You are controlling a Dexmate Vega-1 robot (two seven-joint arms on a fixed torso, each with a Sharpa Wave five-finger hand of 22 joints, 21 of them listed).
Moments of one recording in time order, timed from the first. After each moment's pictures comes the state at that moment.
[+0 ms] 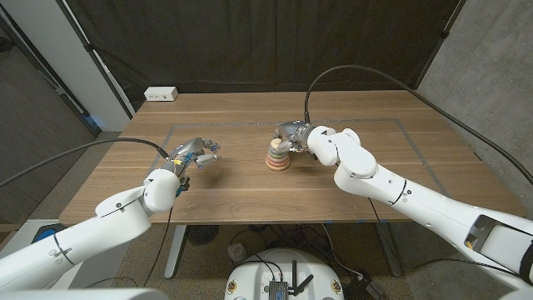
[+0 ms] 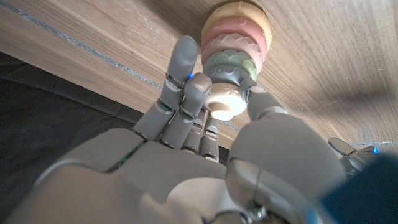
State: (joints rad) left arm 1.25 1.06 0.34 -2.19 0.09 0.55 0.35; left_hand 0.84 0.03 0.48 -0.17 0.32 0.62 0.01 0.21 0.25 0.68 -0.12 0.22 0.61 0.97 -0.14 1.41 0.49 0.72 -0.07 1.53 0.20; right arm -0.59 -0.63 -0.94 -2.05 -0.89 -0.59 0.60; right_hand 0.85 -0.01 0.53 -0.16 0.31 0.41 0.00 0.19 0.31 0.49 -0.03 0.18 0.59 1.09 -0.19 1.33 1.20 1.06 -0.19 1.41 0.18
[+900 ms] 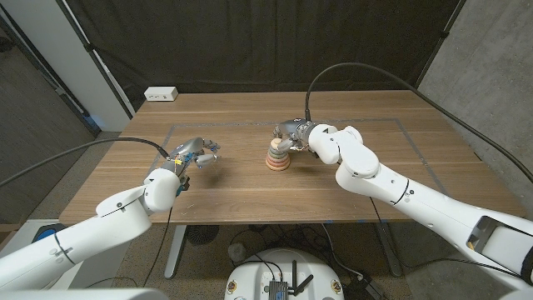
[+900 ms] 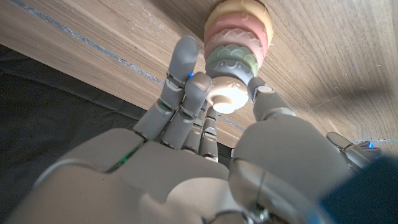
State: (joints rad) left arm 1.24 1.06 0.34 -2.18 0.09 0.54 0.35; left_hand 0.84 0.03 0.48 -0.17 0.32 0.62 0.01 0.21 0.25 0.68 -0.12 0.21 0.61 0.97 -0.14 1.41 0.49 0.72 -0.07 1.53 0.20; right arm -0.60 -0.64 -0.91 -2.08 -0.91 -0.58 0.61; right_hand 0.83 -0.04 0.52 -0.15 0.30 0.36 0.00 0.19 0.30 0.45 -0.03 0.18 0.56 1.08 -0.19 1.30 1.20 1.05 -0.18 1.40 0.18
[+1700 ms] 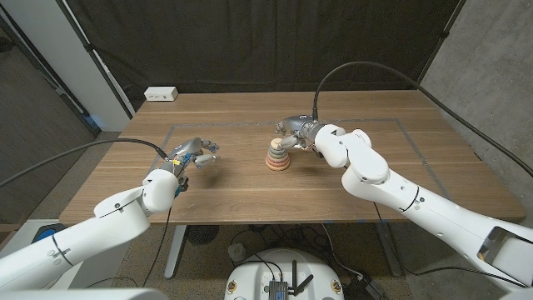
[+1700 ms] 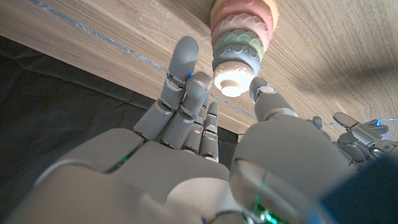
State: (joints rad) left arm 1.26 1.06 0.33 -2.18 0.08 0.54 0.36; left_hand 0.84 0.03 0.48 -0.17 0.32 0.62 0.01 0.21 0.25 0.68 -0.12 0.21 0.61 0.97 -0.14 1.41 0.49 0.72 -0.07 1.53 0.20; right arm -0.68 -0.66 -0.85 -2.15 -0.90 -0.60 0.53; right_hand 0.81 -0.03 0.52 -0.15 0.30 0.42 -0.01 0.22 0.29 0.52 -0.05 0.20 0.54 1.08 -0.19 1.29 1.20 1.05 -0.18 1.39 0.18
